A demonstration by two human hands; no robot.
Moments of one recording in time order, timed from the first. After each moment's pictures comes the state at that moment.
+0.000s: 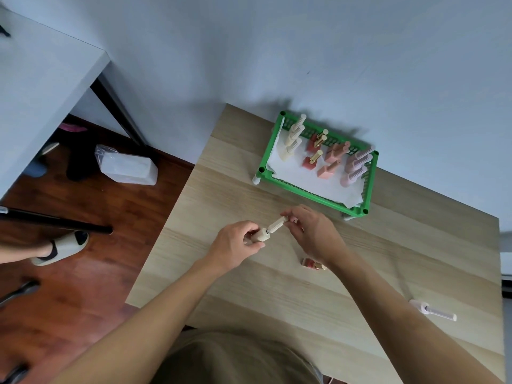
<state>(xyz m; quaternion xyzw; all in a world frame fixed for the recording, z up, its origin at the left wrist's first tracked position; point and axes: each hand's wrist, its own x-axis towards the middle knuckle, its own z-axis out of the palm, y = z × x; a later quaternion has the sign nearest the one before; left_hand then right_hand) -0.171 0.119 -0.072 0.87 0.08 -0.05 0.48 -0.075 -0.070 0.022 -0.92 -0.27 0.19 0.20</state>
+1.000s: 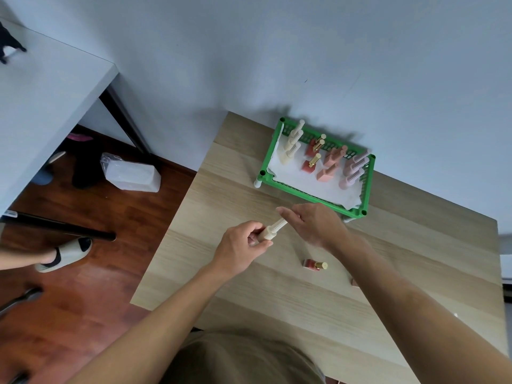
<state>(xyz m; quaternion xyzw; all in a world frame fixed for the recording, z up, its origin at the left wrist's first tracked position) -0.179 0.108 -0.039 0.84 0.12 -0.03 0.54 -0.059 -0.061 0.034 -0.93 -0.26 0.22 0.14</state>
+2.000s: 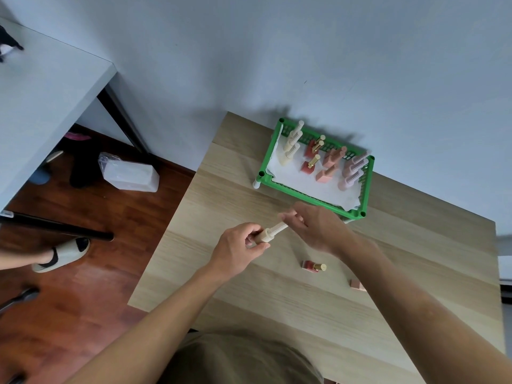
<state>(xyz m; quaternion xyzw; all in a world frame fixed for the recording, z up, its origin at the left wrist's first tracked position) -0.180 0.110 -0.042 0.85 0.10 -0.01 0.52 -0.058 -0.068 0.042 -0.92 -0.28 0.25 0.12</state>
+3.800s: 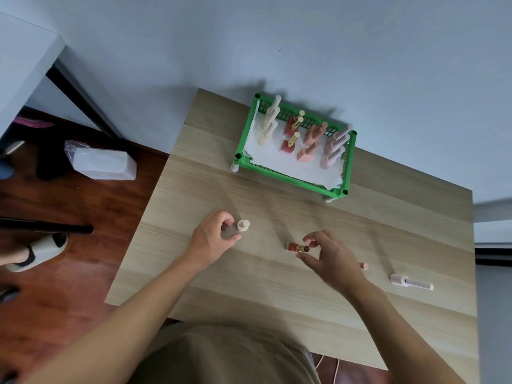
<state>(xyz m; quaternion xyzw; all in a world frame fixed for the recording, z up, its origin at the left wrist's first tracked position) -0.182 0.120 -0.091 0.89 0.09 -0.05 0.45 -0.135 -0.177 0.000 -0.95 -0.13 0.22 0.16</state>
